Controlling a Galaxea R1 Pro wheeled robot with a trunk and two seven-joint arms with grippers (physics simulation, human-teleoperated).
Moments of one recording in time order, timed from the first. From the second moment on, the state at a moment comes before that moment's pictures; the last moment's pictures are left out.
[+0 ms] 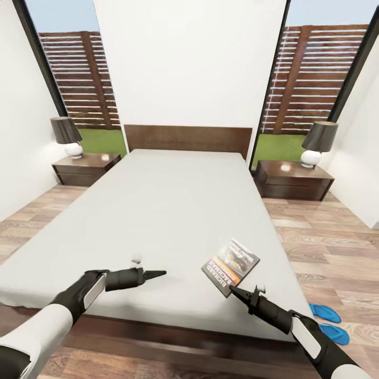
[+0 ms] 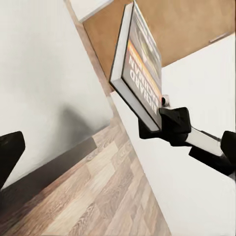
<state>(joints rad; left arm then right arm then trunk) -0.80 0.20 -0.34 -0.47 0.53 0.49 -1.24 -0.50 -0.22 0.18 -0.59 -0.88 0.55 1.11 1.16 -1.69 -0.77</state>
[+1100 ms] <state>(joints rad) -0.79 0.18 -0.50 -0.47 0.45 0.41 -1.46 -0.49 -0.42 0.17 -0.40 -0.86 0.47 1.12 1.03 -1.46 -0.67</state>
